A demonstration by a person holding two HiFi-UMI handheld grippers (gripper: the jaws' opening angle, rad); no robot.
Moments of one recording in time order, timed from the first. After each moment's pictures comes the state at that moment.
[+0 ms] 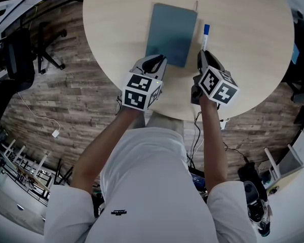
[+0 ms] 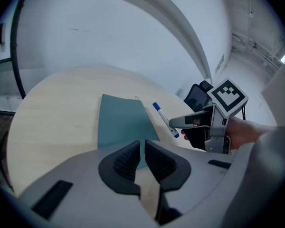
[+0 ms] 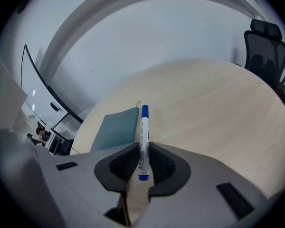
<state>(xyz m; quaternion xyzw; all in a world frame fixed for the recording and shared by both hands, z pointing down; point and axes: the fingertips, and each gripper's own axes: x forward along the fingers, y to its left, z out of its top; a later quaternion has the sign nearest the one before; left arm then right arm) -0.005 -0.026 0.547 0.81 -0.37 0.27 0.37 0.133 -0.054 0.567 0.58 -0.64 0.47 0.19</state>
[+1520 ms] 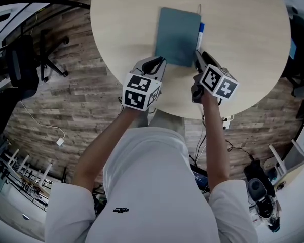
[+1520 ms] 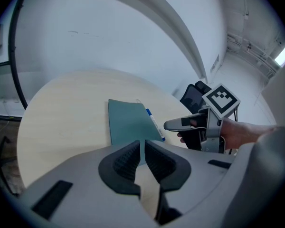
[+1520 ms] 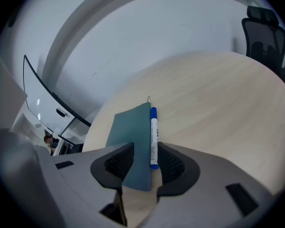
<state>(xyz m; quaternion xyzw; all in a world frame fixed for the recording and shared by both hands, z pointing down) -0.042 -0.023 0.524 0.82 -0.35 0.27 0.36 0.094 -0.048 0.555 0.56 -0.64 0.50 0.15</state>
